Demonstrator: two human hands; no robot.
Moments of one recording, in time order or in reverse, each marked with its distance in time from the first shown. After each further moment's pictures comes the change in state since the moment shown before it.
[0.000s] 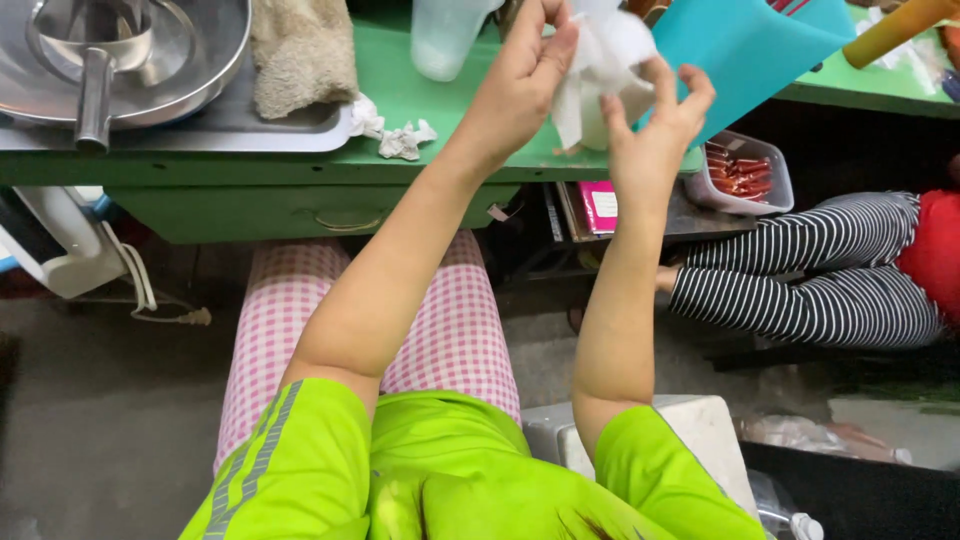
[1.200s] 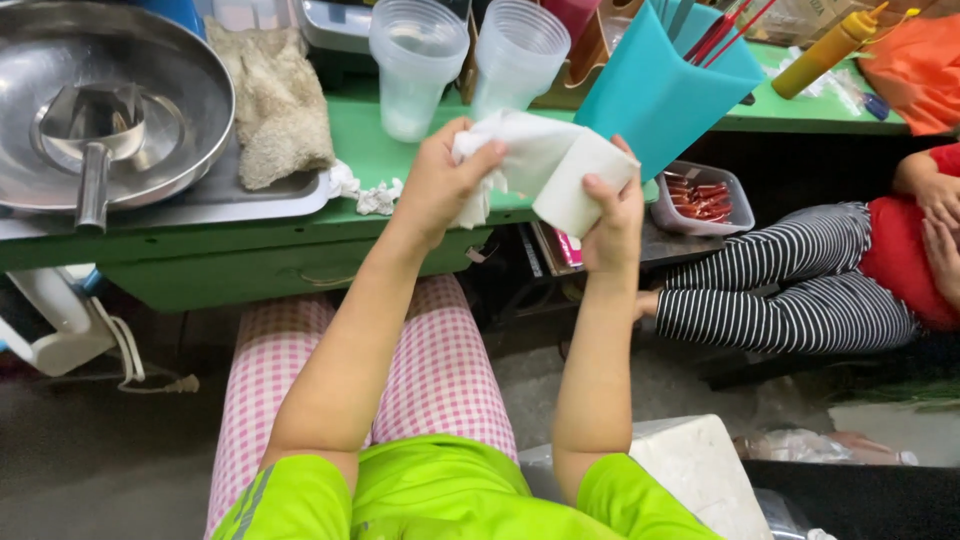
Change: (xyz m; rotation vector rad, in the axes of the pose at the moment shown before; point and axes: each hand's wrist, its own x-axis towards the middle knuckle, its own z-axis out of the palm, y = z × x) left_hand -0.038 0.026 -0.010 0.131 0.198 -0.381; right_hand -0.035 0.011 -0.006 1.047 0.043 0.503
